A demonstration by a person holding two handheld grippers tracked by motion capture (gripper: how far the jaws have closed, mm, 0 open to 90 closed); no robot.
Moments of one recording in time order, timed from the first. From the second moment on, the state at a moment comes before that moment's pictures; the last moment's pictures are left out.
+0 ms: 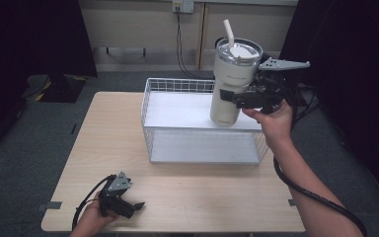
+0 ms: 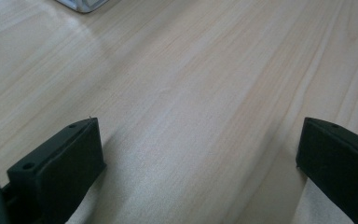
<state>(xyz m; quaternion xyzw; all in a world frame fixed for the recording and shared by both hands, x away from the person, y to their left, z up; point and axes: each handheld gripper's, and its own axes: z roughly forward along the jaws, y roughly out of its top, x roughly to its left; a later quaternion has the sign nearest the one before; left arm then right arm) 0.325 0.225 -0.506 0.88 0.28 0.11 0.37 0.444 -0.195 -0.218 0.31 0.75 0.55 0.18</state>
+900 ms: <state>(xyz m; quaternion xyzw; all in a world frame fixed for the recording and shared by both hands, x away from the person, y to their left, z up) 0.325 0.225 -0.506 0.88 0.28 0.11 0.37 0.482 -0.177 -0.233 0.33 0.75 0.54 0.20</state>
